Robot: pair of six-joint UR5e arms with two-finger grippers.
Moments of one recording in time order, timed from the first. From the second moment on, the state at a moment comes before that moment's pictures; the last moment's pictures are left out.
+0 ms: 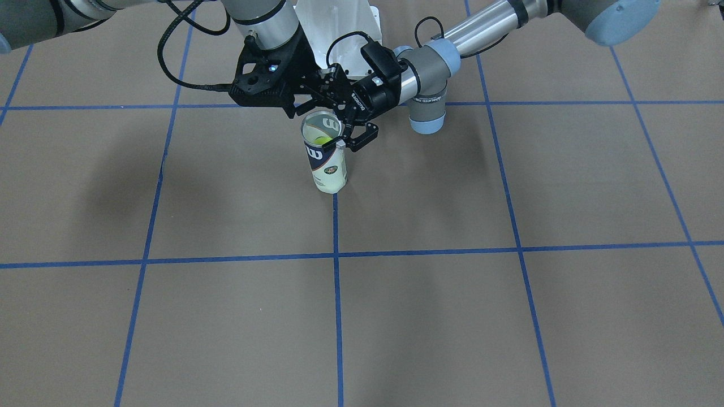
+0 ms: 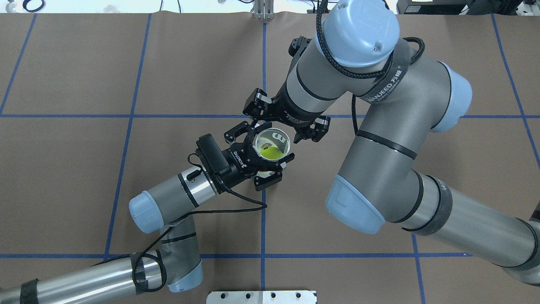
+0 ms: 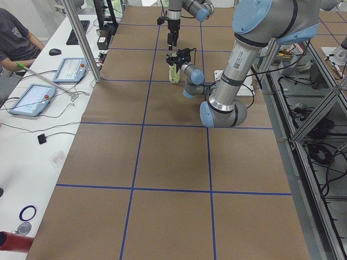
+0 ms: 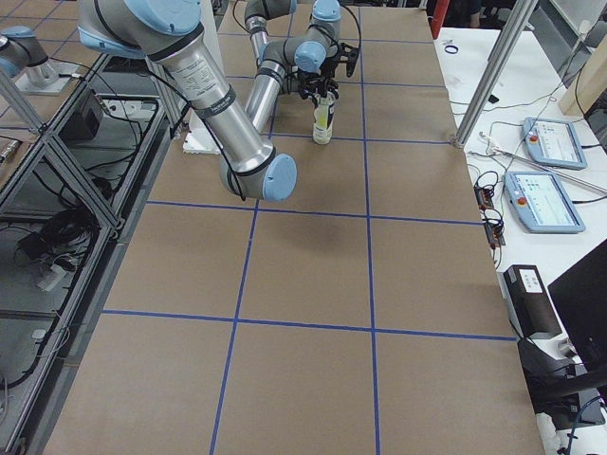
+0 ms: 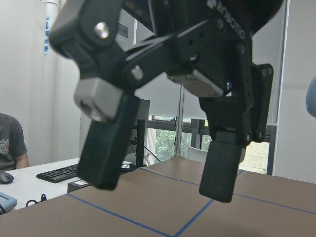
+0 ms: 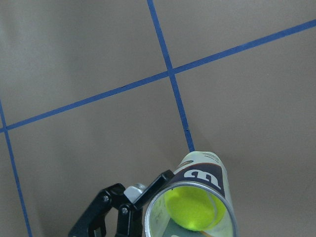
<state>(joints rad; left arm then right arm) -0.32 -2.25 -1.24 -3.47 -1.26 -0.30 0.64 -0.81 1.90 -1.68 2.05 1.50</state>
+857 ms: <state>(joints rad) -0.37 -1.98 -1.52 -3.56 -1.26 -0.30 0.91 -0.95 1.92 -1.68 2.17 1.31</state>
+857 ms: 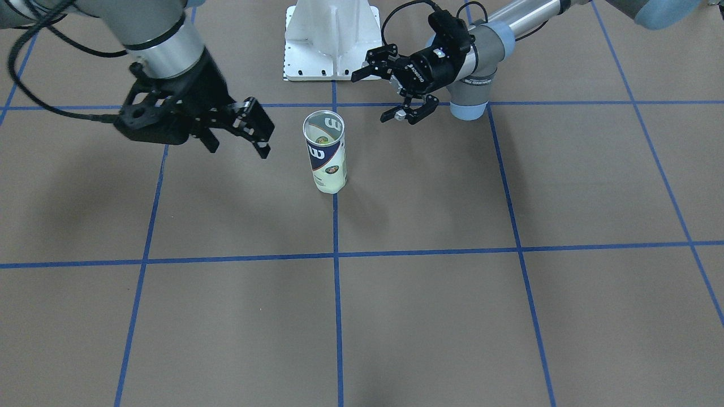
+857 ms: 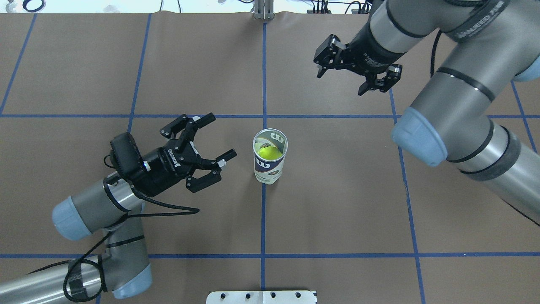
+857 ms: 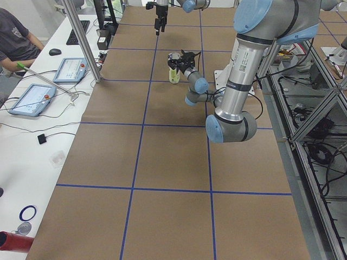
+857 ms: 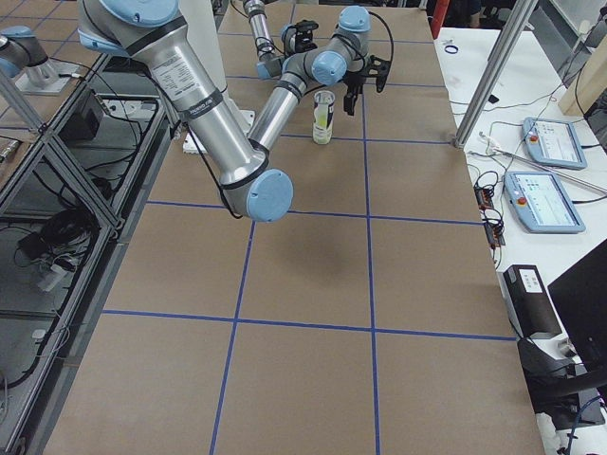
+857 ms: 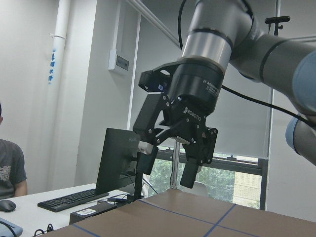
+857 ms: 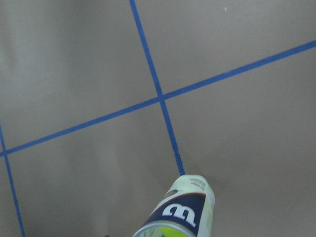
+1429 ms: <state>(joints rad) -0.70 -1.86 -1.54 -3.18 -1.28 -0.44 1.08 -1.12 1.90 -1.68 2.17 1.04</state>
